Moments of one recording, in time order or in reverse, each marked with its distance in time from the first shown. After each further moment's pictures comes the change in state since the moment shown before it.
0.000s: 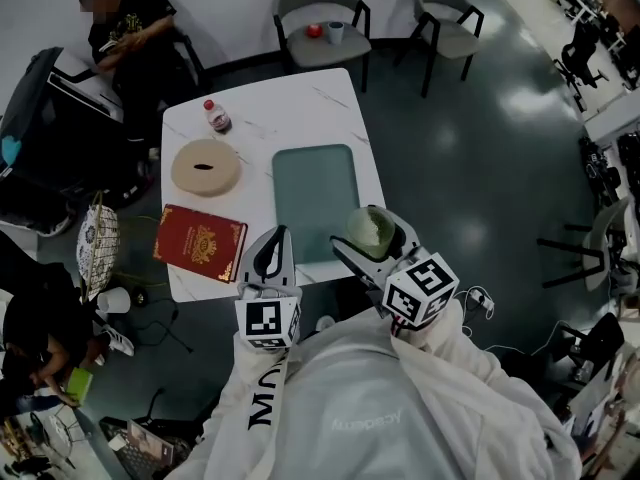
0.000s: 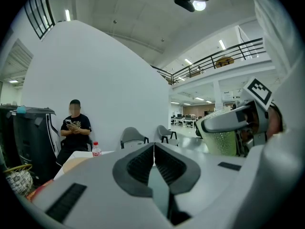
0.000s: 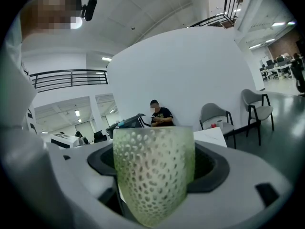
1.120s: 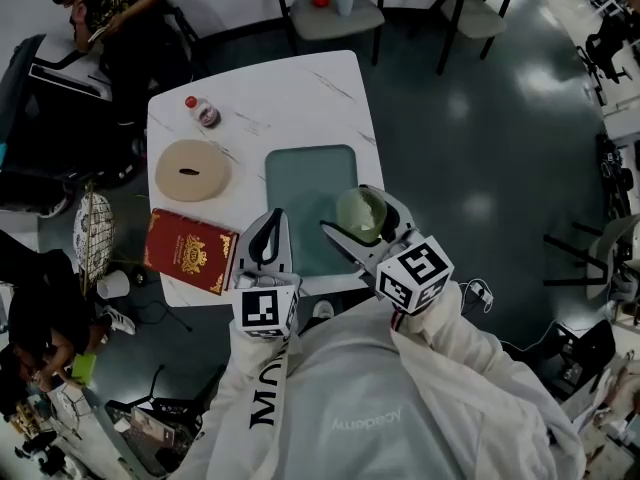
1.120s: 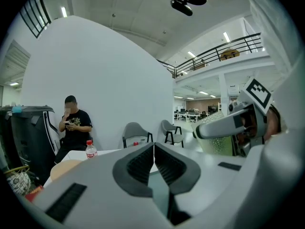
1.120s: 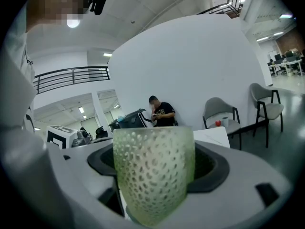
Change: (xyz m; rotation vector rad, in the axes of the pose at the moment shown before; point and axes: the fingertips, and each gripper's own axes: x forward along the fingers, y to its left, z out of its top) left arm 0.102 0.024 -0.009 0.005 0.066 0.041; right arm 0.083 -0.077 0.009 -0.014 0.071 0.068
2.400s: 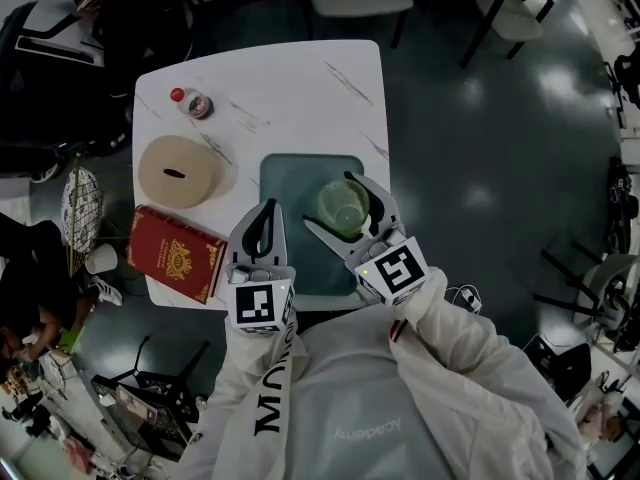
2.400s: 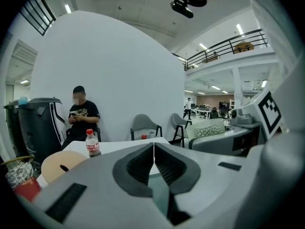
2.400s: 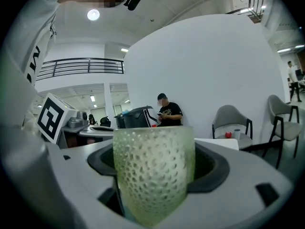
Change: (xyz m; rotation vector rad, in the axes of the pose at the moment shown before) left arm 0.079 0.035 -0.034 -0.058 0.083 0.113; right arm 0.090 -0.052 -0.012 -0.219 -0.026 0.112
